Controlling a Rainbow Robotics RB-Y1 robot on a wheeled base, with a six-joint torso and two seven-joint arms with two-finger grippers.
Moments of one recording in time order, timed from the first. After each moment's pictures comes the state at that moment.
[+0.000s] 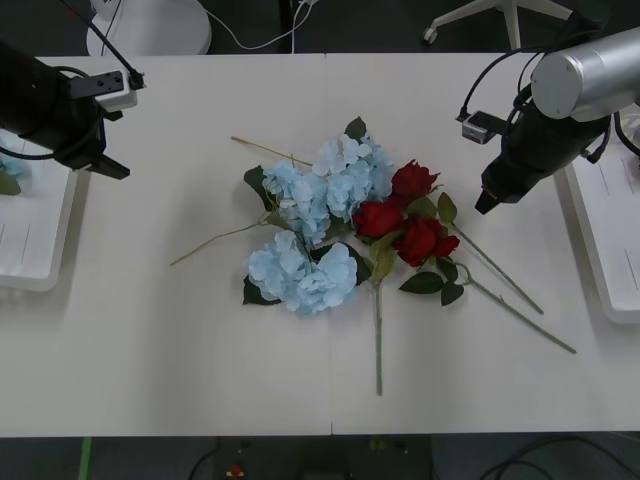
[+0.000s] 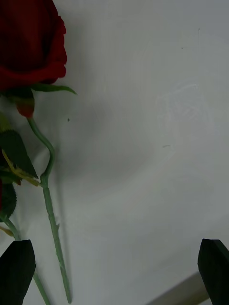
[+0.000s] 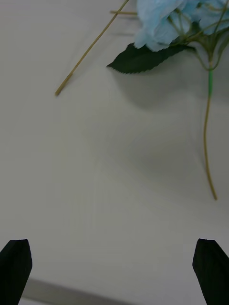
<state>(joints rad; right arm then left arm) -1.03 -0.76 0.72 -1.02 -1.06 1.33 1.95 -0.88 0.91 -0.36 -1.14 1.33 1.33 -2.80</state>
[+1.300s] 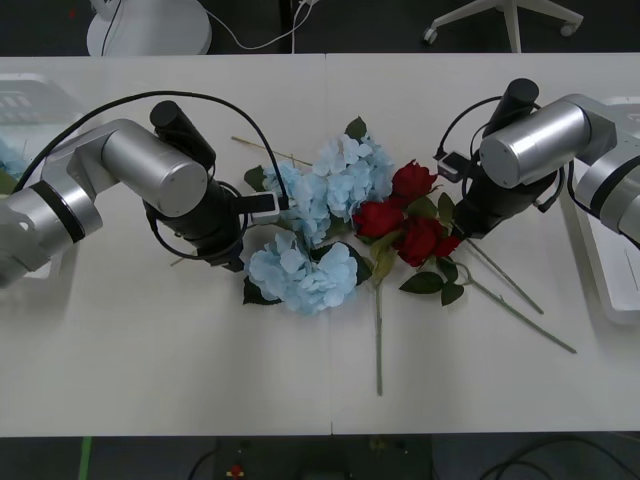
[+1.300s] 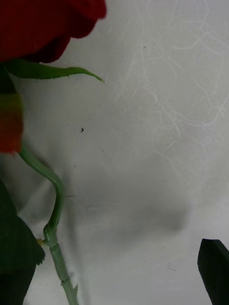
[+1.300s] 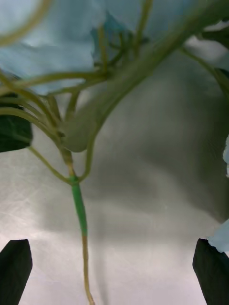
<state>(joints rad) -0.95 -0.66 0.82 -1.00 -0.90 1.19 1.75 -0.88 0.67 -0.87 -1.27 1.03 1.11 -2.29</state>
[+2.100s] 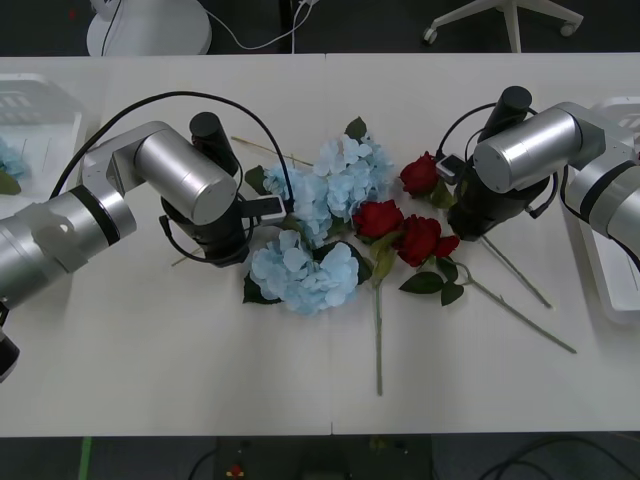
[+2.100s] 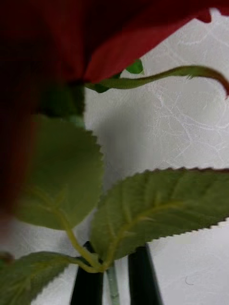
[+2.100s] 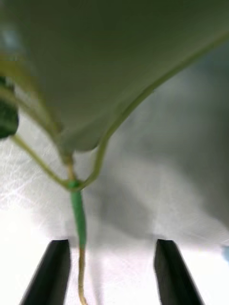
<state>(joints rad) -0.95 -0.63 0.82 -0.95 -0.89 1.16 1.71 -0.90 0.57 -0.87 -1.19 0.84 1.21 -2.11</state>
